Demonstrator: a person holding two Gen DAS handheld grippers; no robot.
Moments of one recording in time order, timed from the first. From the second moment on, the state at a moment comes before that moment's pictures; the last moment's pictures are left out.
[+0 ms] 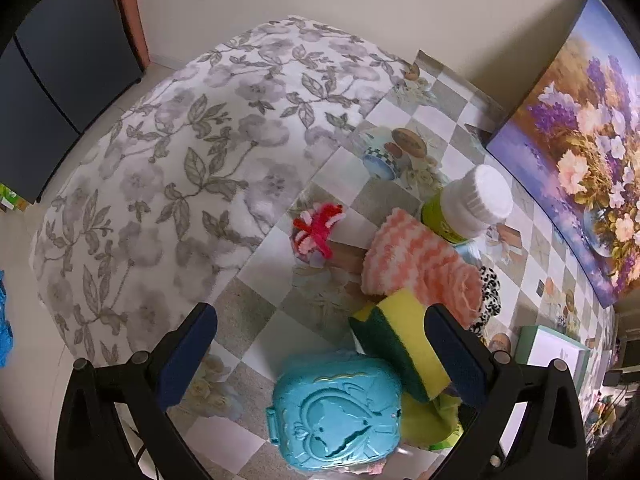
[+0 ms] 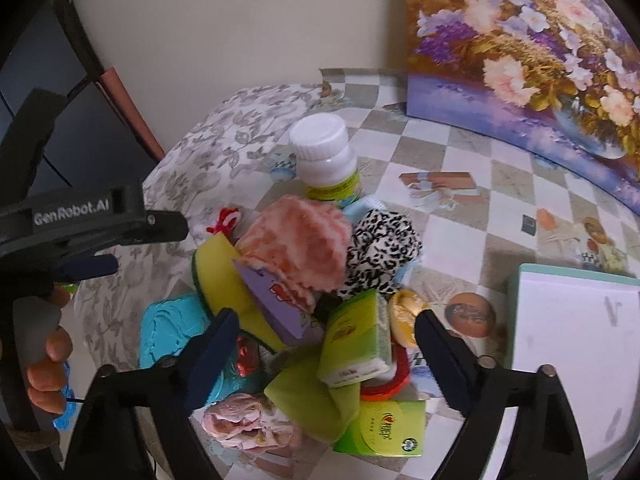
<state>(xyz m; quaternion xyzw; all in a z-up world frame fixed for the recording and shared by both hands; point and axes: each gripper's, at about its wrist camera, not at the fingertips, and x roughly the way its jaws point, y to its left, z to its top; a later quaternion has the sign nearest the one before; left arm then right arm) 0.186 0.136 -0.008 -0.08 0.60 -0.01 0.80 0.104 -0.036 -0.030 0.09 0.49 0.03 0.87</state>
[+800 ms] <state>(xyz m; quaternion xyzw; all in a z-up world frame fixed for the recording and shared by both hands) 0.186 0.123 -0.013 -0.08 0.61 -0.03 0.79 0.107 -0.021 -0.038 0.09 0.48 0.08 0.87</state>
